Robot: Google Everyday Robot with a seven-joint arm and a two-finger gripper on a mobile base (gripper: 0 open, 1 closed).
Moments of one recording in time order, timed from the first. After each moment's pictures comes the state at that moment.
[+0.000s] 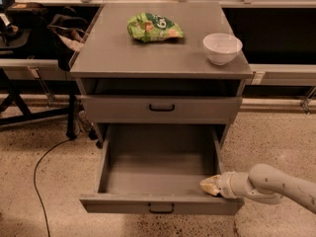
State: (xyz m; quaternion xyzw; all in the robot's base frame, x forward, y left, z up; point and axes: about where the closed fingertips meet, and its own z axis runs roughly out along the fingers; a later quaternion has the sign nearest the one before) arm 0.529 -0.208 0.391 -0.33 0.87 0.23 0.29
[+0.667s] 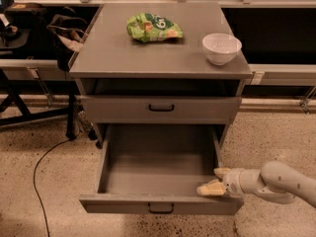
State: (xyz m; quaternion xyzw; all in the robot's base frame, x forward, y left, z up) arm 0.527 -0.216 0.435 -0.31 0.86 0.26 0.31
